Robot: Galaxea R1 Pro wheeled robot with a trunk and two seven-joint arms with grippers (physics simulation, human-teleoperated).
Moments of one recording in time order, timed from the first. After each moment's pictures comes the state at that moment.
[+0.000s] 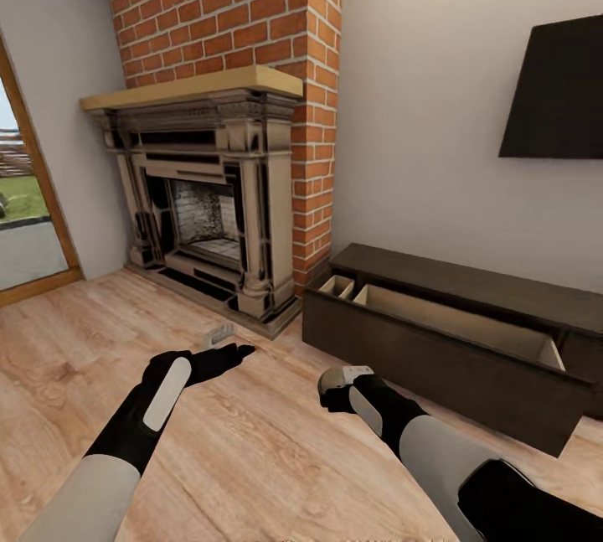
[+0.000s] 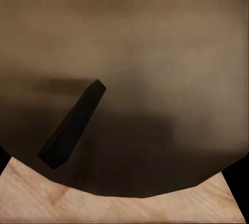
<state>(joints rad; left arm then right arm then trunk) -0.62 0.04 -0.08 -1.03 0.67 0.74 0.08 -0.86 0.13 0.52 -0.30 -0.57 0.47 -0.13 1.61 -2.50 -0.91</state>
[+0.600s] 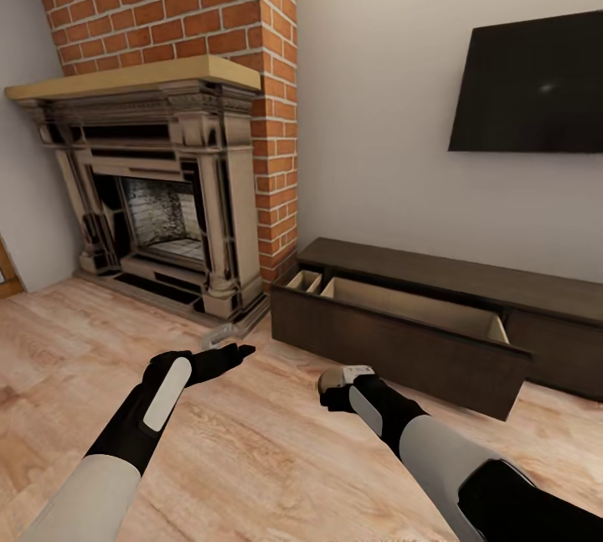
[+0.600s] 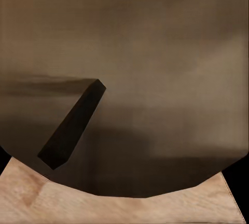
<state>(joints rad) -0.62 0.04 -0.08 -1.02 0.67 0.74 0.08 -0.86 0.13 0.52 -0.30 -0.57 0.46 -0.13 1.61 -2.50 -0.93</state>
